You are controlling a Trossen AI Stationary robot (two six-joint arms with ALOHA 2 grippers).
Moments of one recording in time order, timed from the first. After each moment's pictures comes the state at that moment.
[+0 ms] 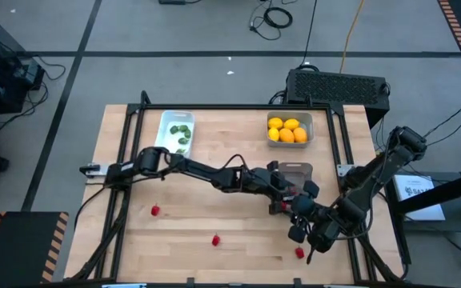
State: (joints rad) left arm -0.10 2.32 1.70 0.32 -0.07 0.01; right arm 0.78 1.38 1.00 -0.76 0.78 1.01
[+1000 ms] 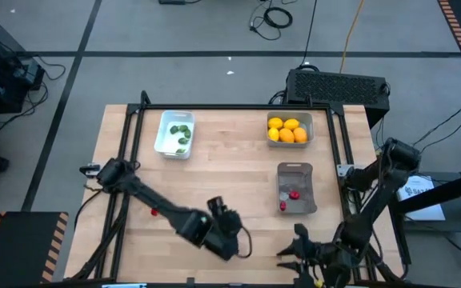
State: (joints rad) left arm -0.53 2.03 1.70 -0.78 -0.55 -0.68; right arm 0.99 1.58 1.00 -0.11 0.70 0.92
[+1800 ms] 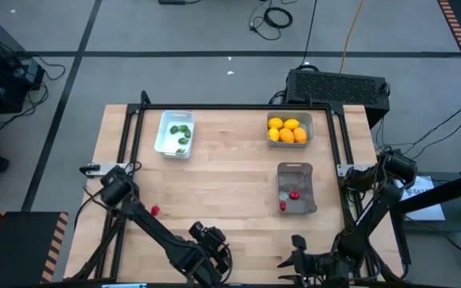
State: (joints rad) left arm -0.70 2.18 1.68 -0.84 -0.64 -1.38; right arm 1.04 1.71 1.00 0.00 0.67 0.81
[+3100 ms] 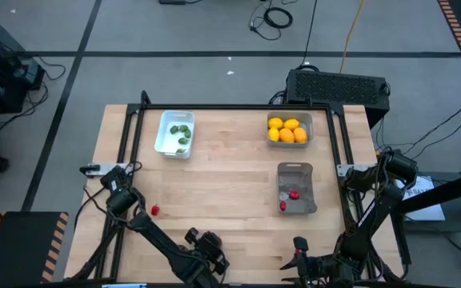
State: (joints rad) left arm -0.74 2.30 1.68 -0.87 -0.64 -1.57; right arm 1.06 1.71 1.00 -0.01 0.67 0.77
